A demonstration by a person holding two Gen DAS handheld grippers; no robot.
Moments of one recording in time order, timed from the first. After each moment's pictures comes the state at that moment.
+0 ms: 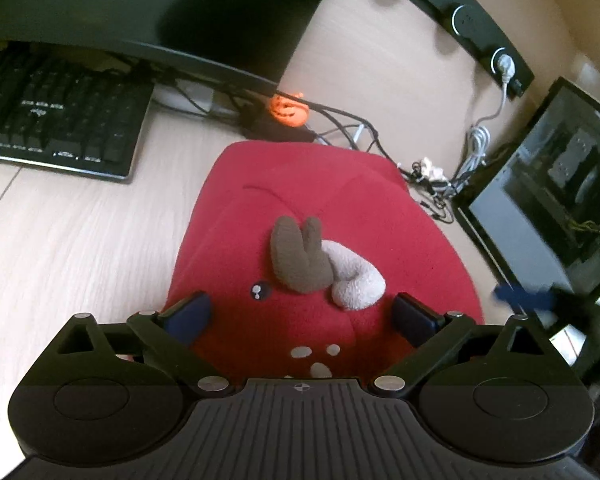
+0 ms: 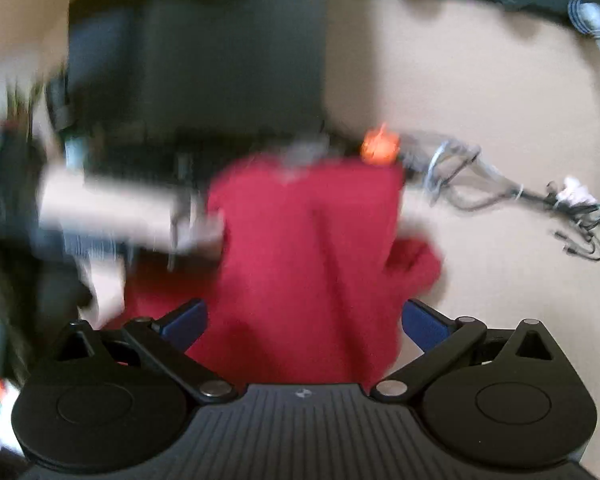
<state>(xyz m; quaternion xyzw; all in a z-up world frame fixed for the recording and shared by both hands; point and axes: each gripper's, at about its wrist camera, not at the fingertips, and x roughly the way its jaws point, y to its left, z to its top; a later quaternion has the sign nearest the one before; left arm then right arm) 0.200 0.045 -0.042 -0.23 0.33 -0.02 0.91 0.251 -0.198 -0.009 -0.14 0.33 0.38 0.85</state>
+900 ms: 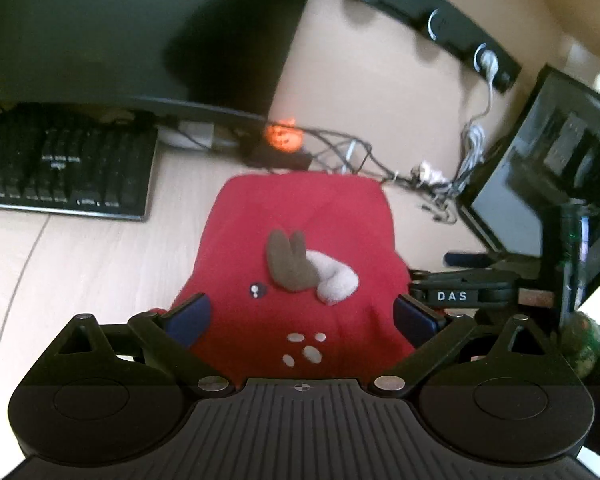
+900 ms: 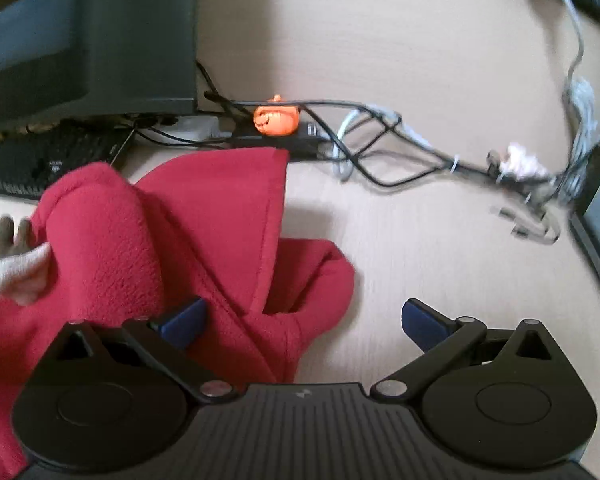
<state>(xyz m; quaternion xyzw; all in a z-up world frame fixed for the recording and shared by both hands) 0.172 0.033 0.000 -0.18 0.32 0.00 0.93 0.357 -0.183 -0.026 -0.11 0.36 0.27 0.88</state>
